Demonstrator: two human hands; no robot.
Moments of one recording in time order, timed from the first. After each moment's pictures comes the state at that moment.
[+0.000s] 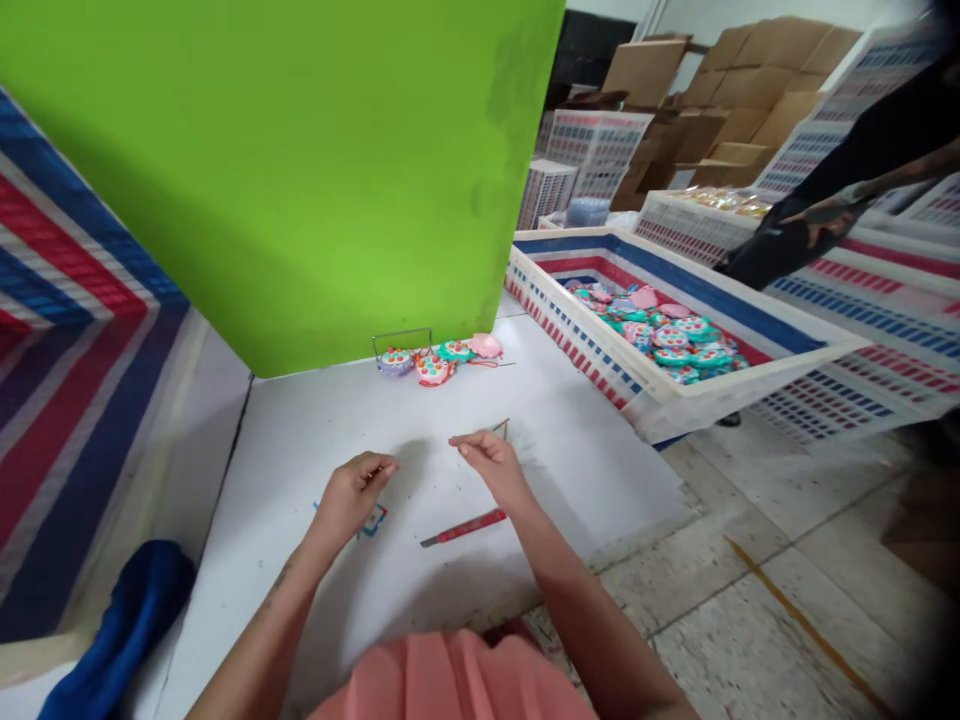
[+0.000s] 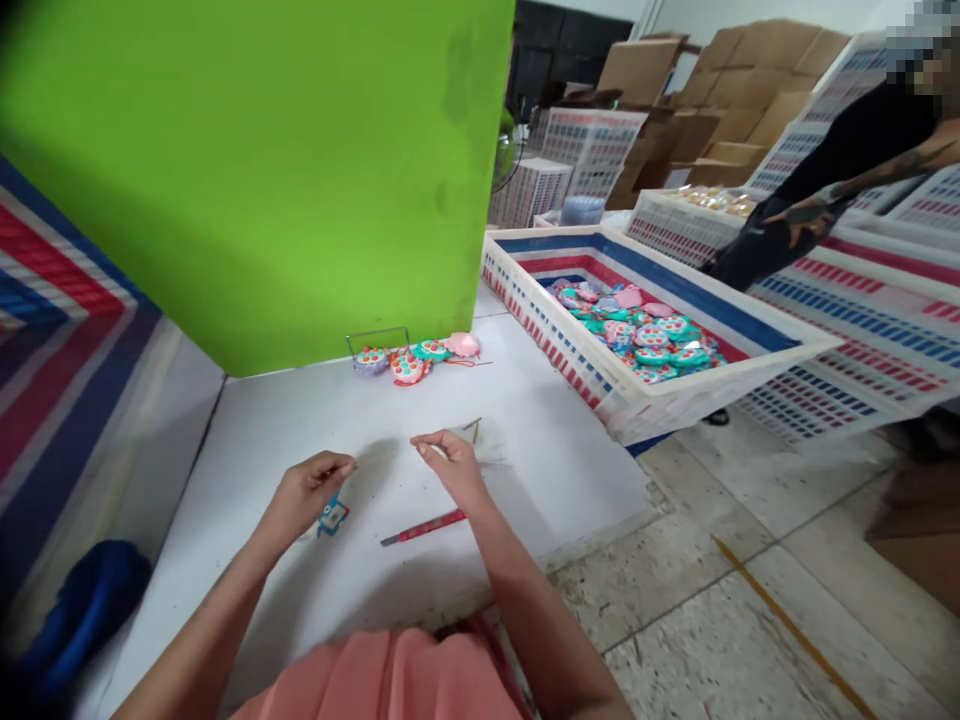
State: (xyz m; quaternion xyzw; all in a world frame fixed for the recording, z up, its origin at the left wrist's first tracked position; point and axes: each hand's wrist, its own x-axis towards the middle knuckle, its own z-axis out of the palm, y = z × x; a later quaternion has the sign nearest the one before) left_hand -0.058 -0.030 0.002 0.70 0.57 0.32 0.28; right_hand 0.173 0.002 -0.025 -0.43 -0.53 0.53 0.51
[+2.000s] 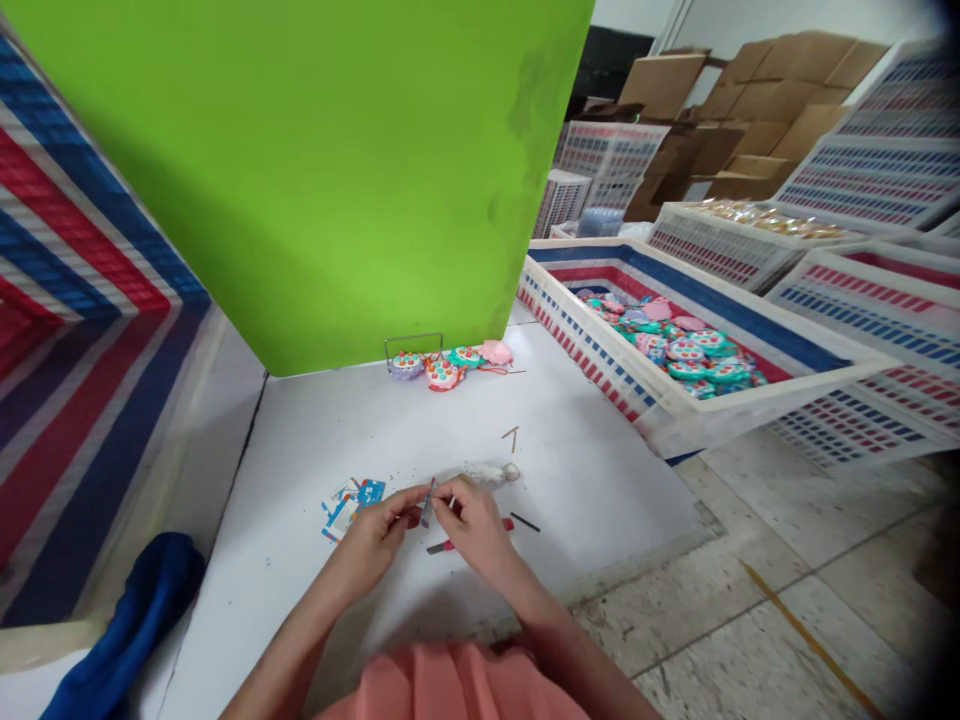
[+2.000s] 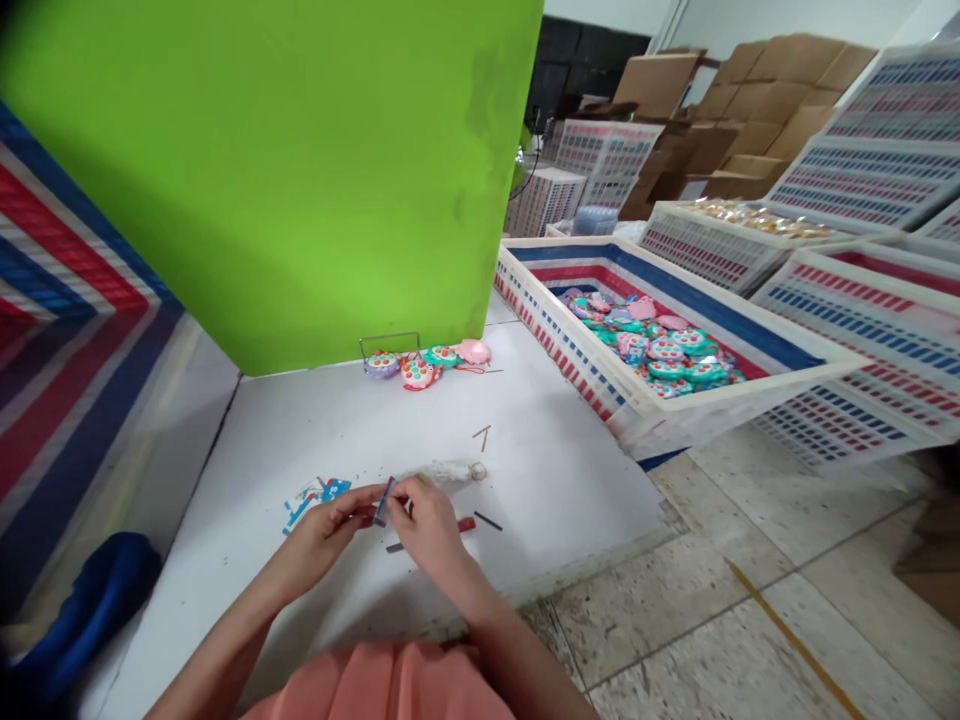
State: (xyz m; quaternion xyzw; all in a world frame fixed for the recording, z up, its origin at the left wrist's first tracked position) left_hand -0.036 -0.072 0.004 0.63 0.49 0.34 0.50; right_hand 0.133 -0.053 -0.007 -0.48 -0.72 0.32 0.37
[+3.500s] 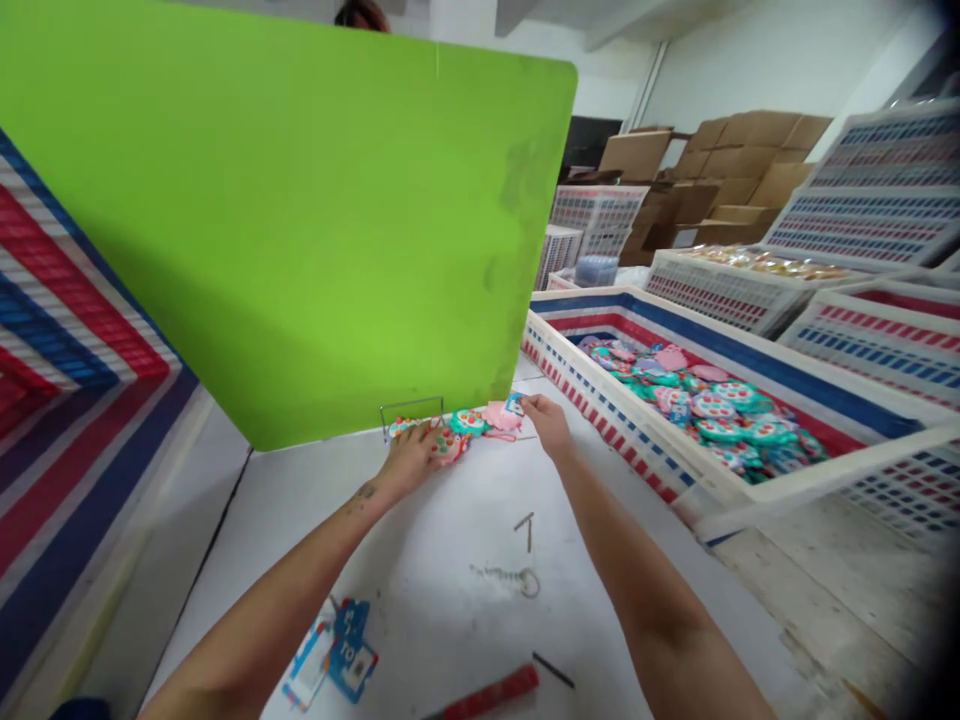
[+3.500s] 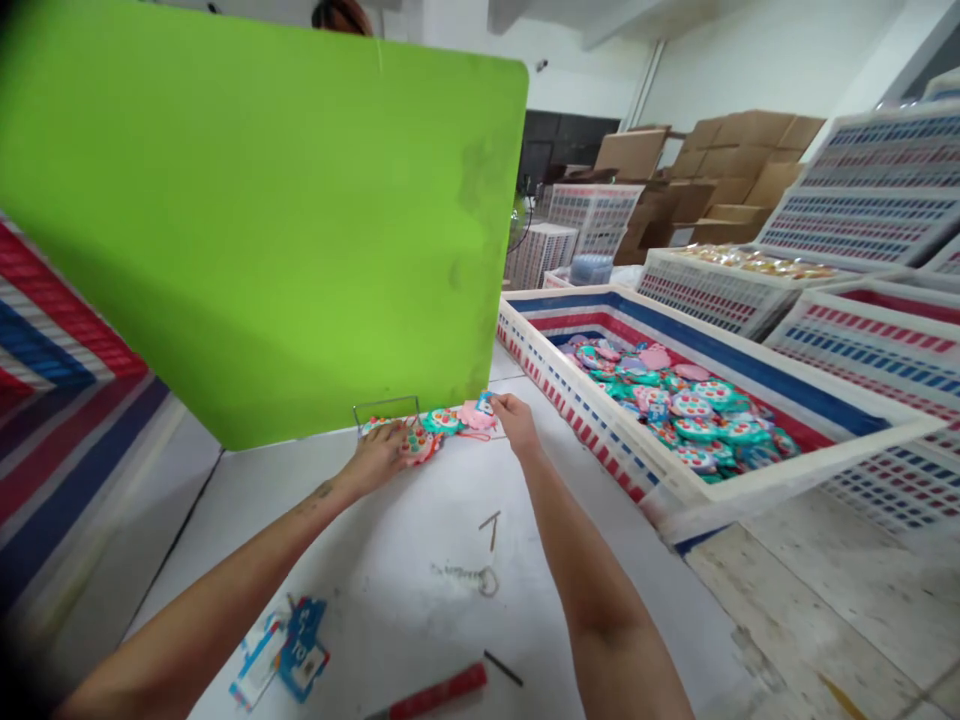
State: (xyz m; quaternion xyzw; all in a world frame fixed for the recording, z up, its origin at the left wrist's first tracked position) left_hand -0.013 0.165 0.005 0.81 0.57 0.09 0.08; right_hand 0.262 0.244 -0.014 -0.48 -0.56 0.37 0.56
